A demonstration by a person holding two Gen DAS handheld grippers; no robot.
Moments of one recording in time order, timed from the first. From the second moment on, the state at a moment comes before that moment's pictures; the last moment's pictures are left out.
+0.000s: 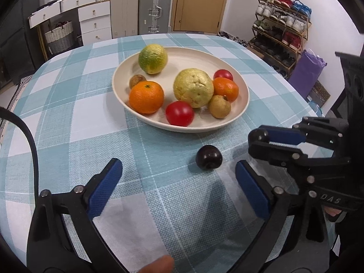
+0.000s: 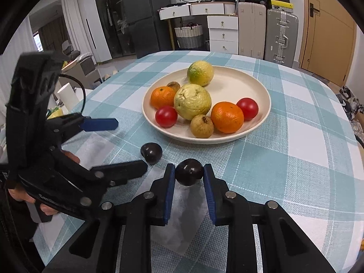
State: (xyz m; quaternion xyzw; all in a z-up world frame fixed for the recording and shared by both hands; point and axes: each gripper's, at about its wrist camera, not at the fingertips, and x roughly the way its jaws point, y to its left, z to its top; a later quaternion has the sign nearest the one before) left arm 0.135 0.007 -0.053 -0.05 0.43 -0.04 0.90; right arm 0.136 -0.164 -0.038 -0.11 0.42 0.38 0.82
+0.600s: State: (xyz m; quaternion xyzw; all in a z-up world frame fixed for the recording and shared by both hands) left arm 0.136 -0.010 -0.054 -0.04 0.43 -0.11 0.89; right arm 0.139 -0.173 -0.032 -0.09 0.42 0.36 0.83
